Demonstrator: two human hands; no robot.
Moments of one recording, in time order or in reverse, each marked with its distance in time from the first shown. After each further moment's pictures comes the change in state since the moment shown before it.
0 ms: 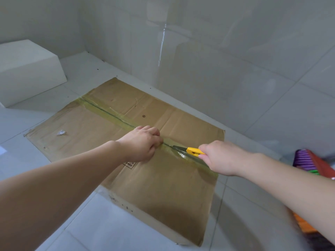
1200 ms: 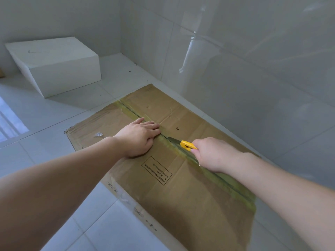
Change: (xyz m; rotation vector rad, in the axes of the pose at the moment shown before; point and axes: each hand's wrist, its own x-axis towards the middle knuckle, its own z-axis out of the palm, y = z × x) left_hand -0.042 -0.102 -0.005 -0.026 0.065 -0.212; right_hand 0.084 -0.089 -0.053 0.014 0.061 -0.032
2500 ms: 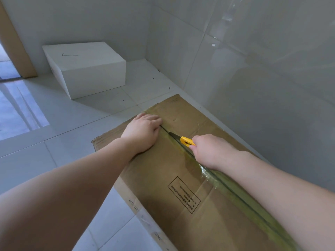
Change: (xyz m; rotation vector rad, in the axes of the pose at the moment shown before) left_hand 0.003 -0.070 -0.004 -0.096 0.363 -0.303; right_hand 0.073 -0.063 -0.030 -0.005 0.053 -0.069
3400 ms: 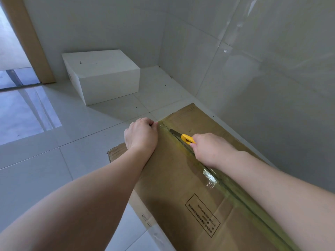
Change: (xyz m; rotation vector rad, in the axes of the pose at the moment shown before) left_hand 0.008 -0.018 -0.010 -0.267 0.195 -0.729; right_hand 0.049 -0.031 -0.012 -0.004 0.060 -0.047
